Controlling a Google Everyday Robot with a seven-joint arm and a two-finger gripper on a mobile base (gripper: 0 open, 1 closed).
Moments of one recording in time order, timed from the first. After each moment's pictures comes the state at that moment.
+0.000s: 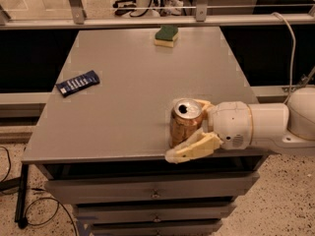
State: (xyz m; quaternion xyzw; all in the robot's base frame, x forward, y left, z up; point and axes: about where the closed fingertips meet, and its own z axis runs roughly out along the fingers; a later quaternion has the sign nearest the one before) arm 0.426 -0.041 0.870 -0.48 0.60 0.44 0.47
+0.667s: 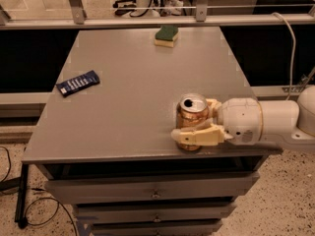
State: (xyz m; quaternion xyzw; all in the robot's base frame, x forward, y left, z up) arm 0.439 -0.062 0.870 -0.47 0.60 0.43 0.48
